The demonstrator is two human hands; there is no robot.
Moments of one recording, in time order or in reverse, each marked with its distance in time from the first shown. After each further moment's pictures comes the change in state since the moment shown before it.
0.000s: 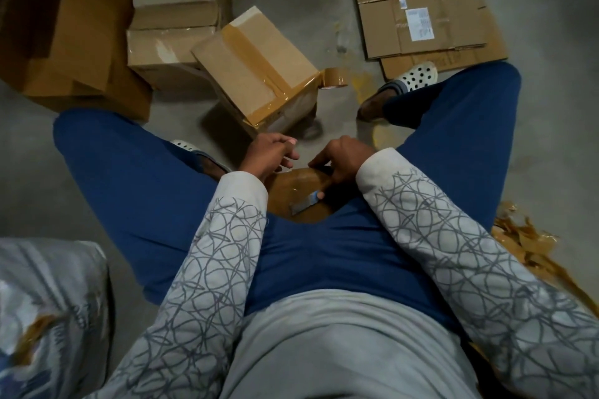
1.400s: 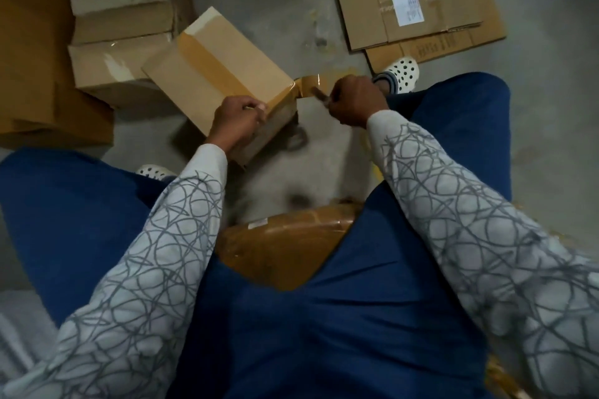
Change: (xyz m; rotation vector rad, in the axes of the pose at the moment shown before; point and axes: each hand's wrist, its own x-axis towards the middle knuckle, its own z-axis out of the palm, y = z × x) left_hand 0.153 0.064 -0.013 0.234 0.090 0.080; right_hand 0.105 0.110 -0.078 0.382 0.377 0.383
